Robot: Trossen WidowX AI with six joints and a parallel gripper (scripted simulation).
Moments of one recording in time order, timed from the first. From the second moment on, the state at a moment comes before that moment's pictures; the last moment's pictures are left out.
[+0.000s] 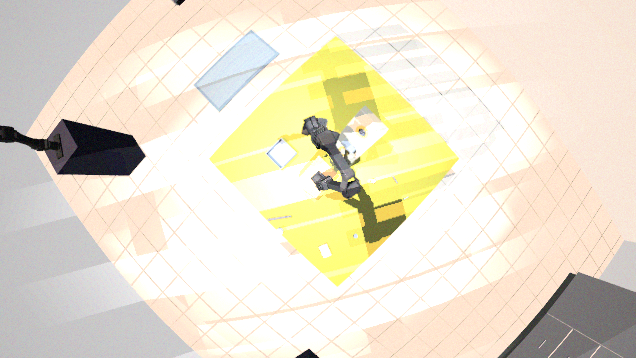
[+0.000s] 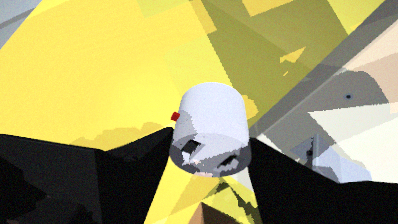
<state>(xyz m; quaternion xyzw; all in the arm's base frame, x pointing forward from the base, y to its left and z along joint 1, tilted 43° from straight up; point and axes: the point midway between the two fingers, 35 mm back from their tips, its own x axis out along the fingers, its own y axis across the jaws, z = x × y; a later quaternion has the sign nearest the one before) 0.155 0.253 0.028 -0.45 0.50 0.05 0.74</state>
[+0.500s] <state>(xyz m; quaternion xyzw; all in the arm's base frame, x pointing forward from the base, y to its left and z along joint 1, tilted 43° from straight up) 0.078 0.295 -0.035 -0.55 0.51 0.29 0.59</state>
